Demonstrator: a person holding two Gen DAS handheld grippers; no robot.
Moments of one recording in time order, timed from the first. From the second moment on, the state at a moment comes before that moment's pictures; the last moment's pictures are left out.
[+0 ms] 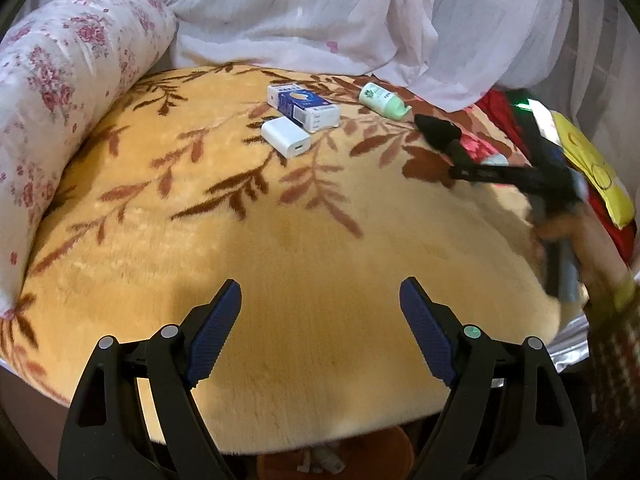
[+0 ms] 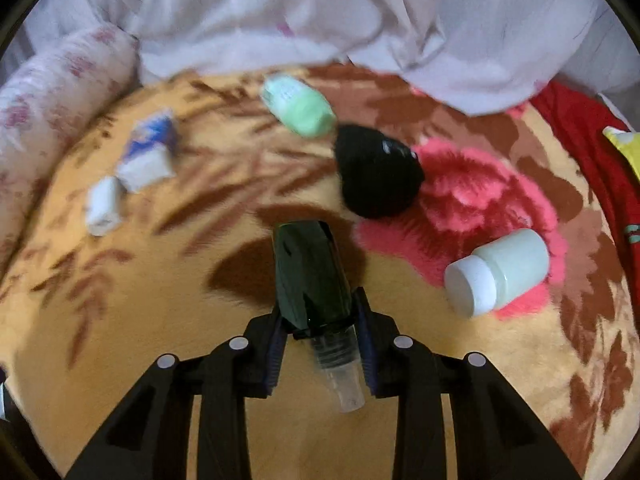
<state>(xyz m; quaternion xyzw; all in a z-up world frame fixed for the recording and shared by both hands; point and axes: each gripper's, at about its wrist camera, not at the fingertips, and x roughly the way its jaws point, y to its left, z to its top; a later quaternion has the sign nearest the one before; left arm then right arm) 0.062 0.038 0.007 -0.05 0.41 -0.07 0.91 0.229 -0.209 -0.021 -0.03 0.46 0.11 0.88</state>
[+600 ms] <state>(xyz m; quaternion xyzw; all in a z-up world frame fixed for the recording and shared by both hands) 0.232 0.057 -0.006 -0.14 0.44 0.03 0.89 0.114 -0.191 0.041 -0.02 0.34 0.22 0.91</state>
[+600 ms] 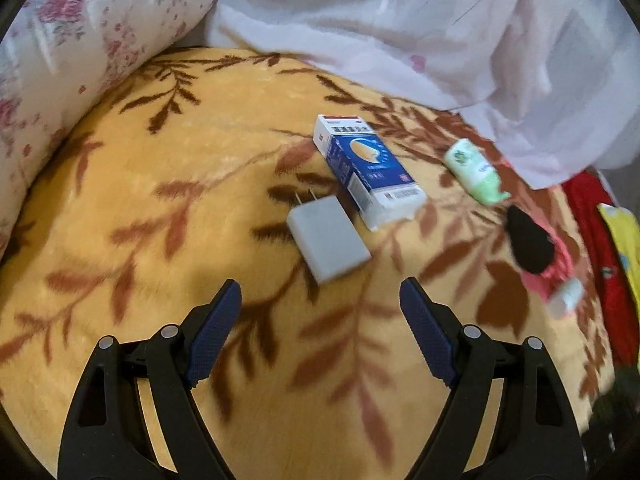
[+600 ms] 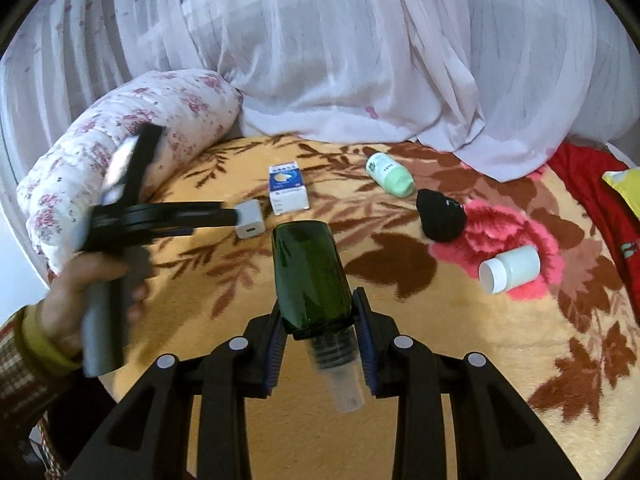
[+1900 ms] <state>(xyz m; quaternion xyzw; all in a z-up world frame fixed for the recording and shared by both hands) 0.025 0.048 0.011 -0.04 0.41 -0.06 0.91 -0.007 -0.158 0.019 -0.03 0.37 0.27 0.88</state>
